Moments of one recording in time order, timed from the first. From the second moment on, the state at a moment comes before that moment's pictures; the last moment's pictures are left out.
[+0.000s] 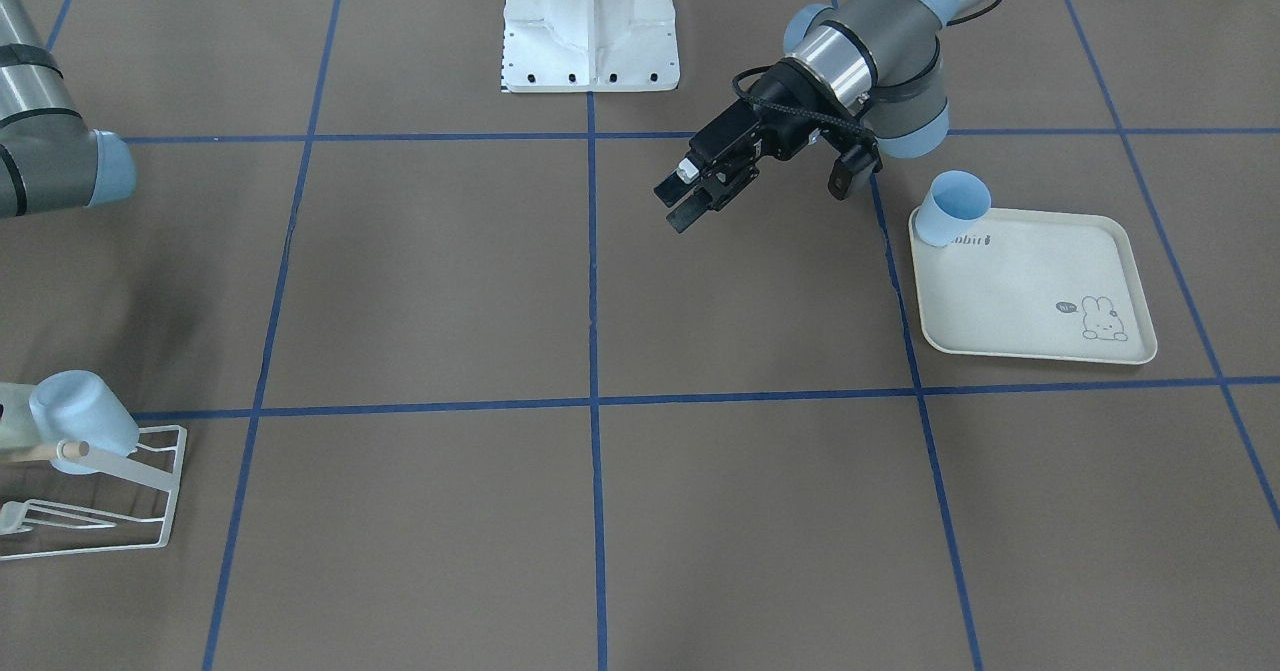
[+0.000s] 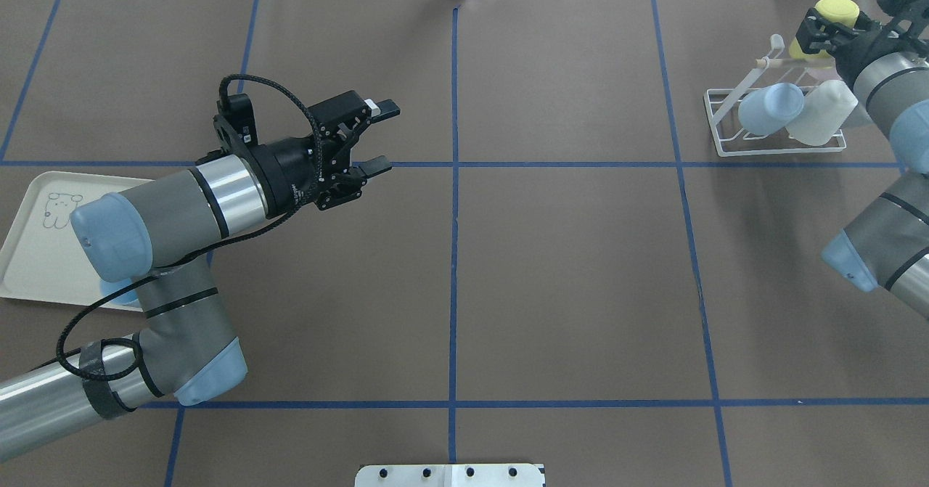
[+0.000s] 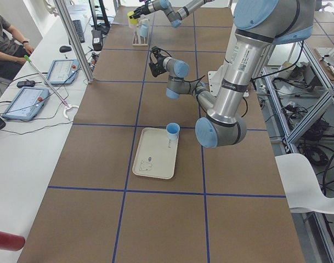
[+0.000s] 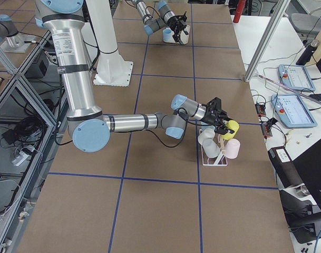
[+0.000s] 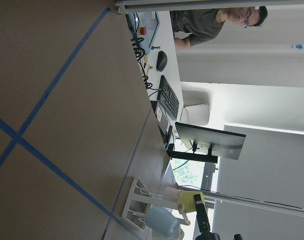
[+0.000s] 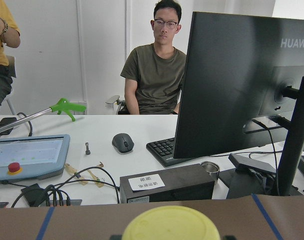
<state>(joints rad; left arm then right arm) -0.54 -2.01 -1.64 -2.97 -1.48 -2.08 0.97 -1.39 1.38 -0.39 1.18 0.94</state>
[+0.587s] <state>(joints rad) -0.54 -2.01 -1.64 -2.97 -1.48 -2.08 0.97 -1.41 1.38 -0.37 1.18 0.94</state>
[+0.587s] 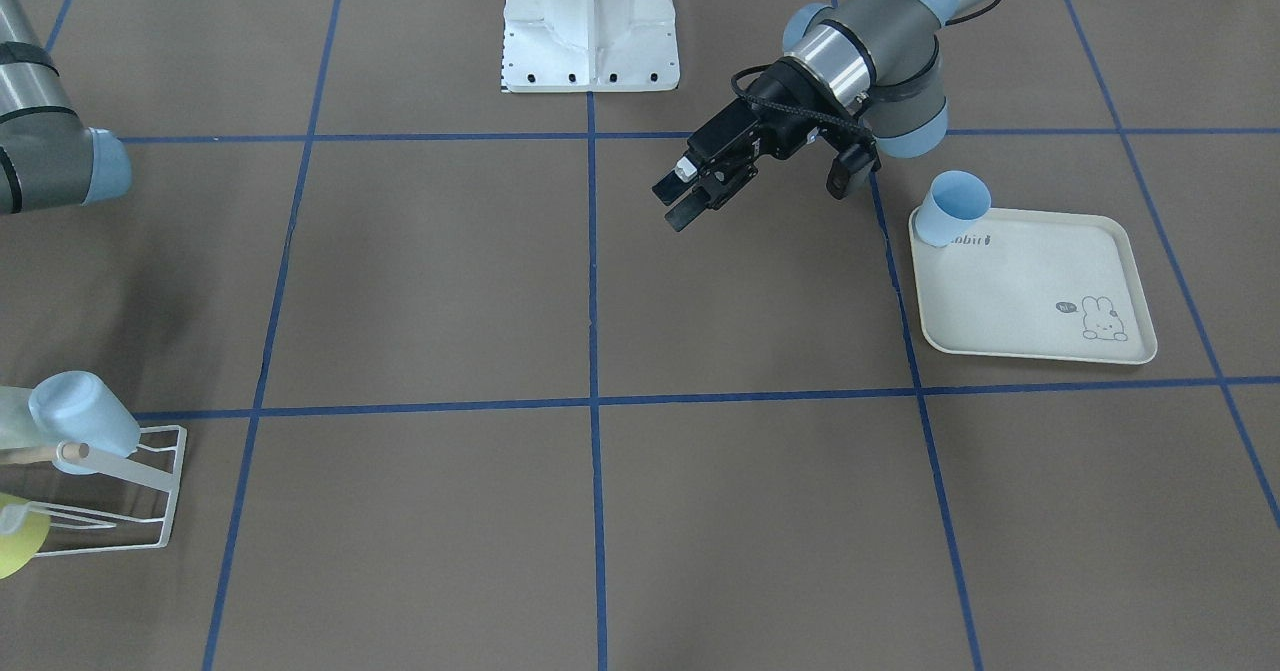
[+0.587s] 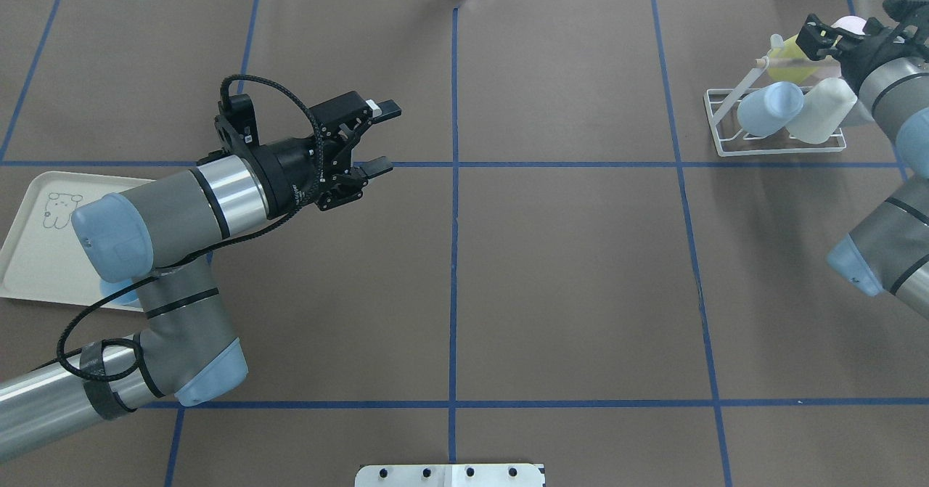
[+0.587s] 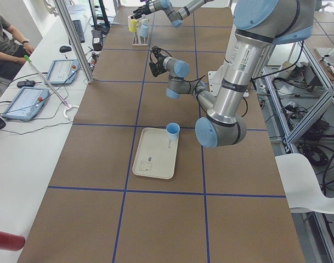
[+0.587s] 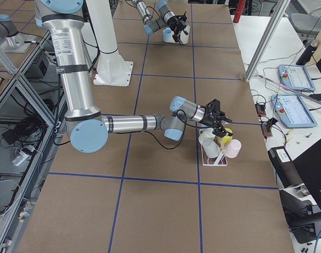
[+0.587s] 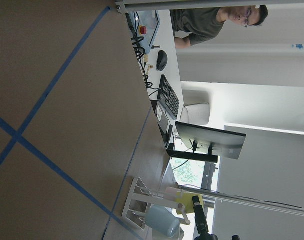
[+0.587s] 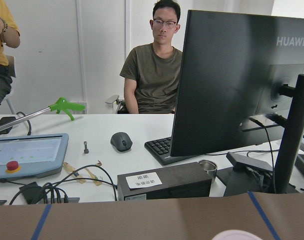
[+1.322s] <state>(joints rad) -0.59 -2.00 -1.67 -2.94 -1.56 -2.03 1.08 -1.40 1.45 -0.37 1.40 0.94</state>
